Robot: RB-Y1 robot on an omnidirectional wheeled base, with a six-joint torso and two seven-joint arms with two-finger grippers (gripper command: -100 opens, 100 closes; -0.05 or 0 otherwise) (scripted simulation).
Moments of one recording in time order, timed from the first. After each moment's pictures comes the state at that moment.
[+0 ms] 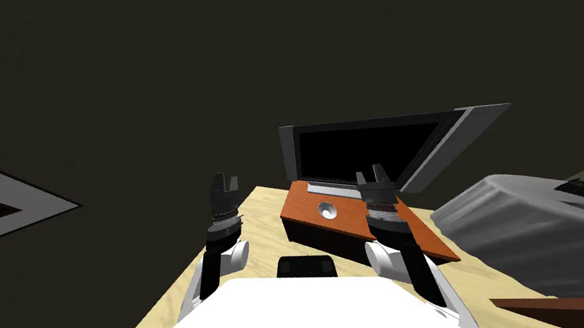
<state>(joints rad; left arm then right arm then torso) 0.47 -0.02 0.02 -2.32 -0.12 -0.54 -0.14 0.52 0.00 -0.02 -2.33 0.05 -0.38 -0.15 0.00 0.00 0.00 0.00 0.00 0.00</state>
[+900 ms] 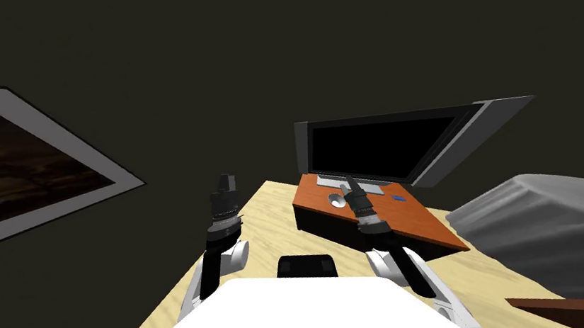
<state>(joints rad) 0.47 -0.02 0.02 -2.32 -0.12 -0.54 -0.14 0.52 -0.24 0.09 -2.19 0.05 -0.34 -0.08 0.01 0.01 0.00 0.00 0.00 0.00</state>
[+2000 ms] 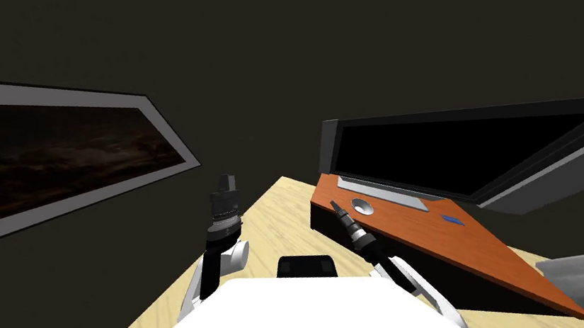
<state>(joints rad) 0.47 -0.02 0.02 -2.32 -0.12 -0.54 -0.14 0.50 -0.45 0.25 -1.90 0.06 -0.22 0.09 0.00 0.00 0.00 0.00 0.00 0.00</state>
